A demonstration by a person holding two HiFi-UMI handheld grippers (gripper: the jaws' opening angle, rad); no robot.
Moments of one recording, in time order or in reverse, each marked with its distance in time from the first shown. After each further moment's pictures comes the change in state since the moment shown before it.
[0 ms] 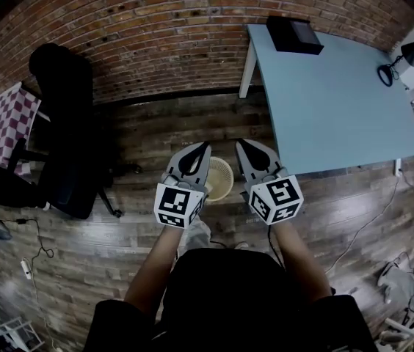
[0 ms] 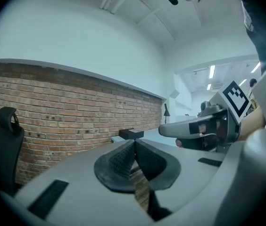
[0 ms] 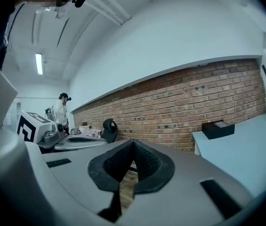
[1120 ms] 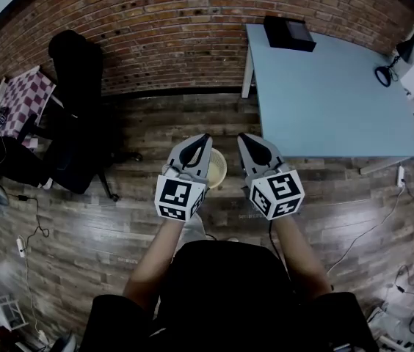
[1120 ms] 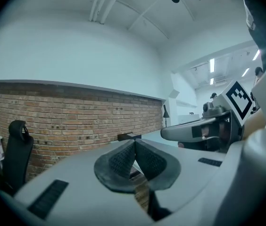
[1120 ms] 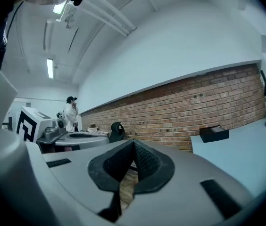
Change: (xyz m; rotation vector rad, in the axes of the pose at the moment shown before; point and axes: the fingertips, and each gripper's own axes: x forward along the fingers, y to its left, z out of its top) left arm -0.043 -0.121 0.021 0.062 -0.040 0.095; right arm -0.129 -0.001 0.000 -0.035 -0.050 0.072
